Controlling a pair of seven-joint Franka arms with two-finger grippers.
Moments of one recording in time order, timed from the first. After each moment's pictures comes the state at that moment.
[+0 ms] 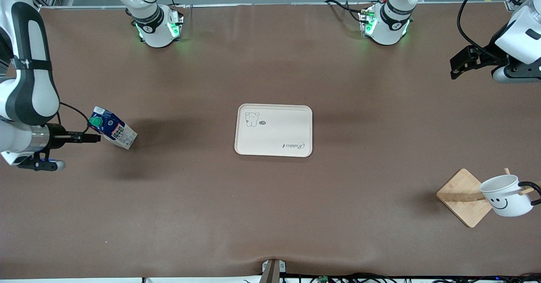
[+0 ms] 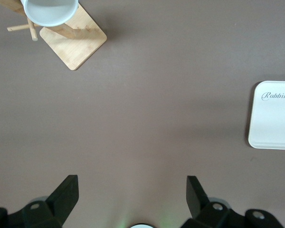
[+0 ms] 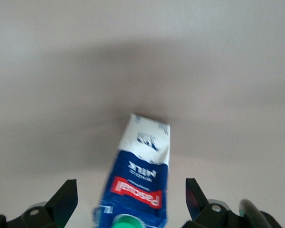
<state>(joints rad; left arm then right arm) 0.09 -0.07 -0.20 -1.60 0.04 1.50 -0.08 -0.16 0.40 0.00 -1.61 0.06 1.76 -0.08</state>
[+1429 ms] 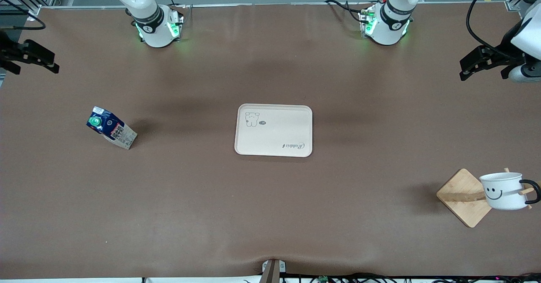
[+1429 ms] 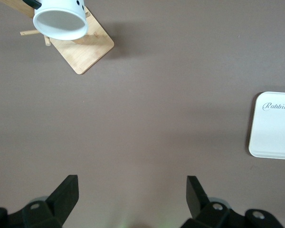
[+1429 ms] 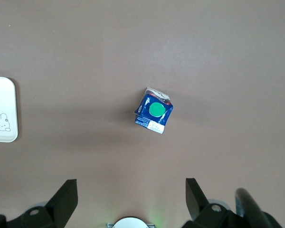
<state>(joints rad) 0.10 -0.06 -0.18 -1.57 0.04 1.51 -0.09 -0.06 -0.13 0.00 -1.67 -0.01 1.48 -0.09</state>
